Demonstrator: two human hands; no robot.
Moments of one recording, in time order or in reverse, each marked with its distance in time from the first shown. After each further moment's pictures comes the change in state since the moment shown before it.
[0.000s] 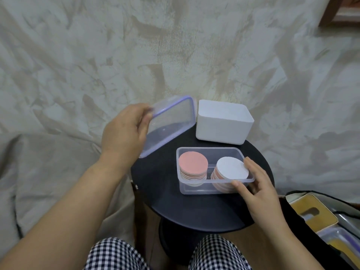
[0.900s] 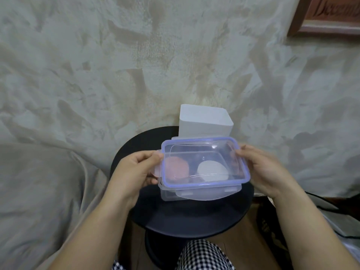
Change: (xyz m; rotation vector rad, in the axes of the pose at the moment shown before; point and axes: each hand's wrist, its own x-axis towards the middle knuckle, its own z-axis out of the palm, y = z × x) left_hand -0.043 0.046 0.033 -0.923 -0.365 -0.922; right_hand 0.064 -0.046 -0.047 0.556 -0.239 0.449
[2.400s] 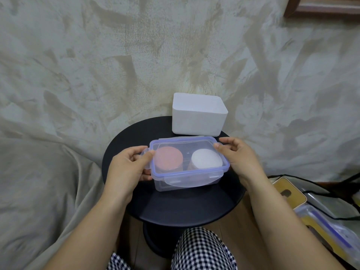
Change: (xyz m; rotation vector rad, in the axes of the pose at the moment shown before) left_hand 0.009 -0.026 0.001 0.113 0.134 0.054; right_hand 0.024 0.039 0.006 -0.250 0.303 -0.107
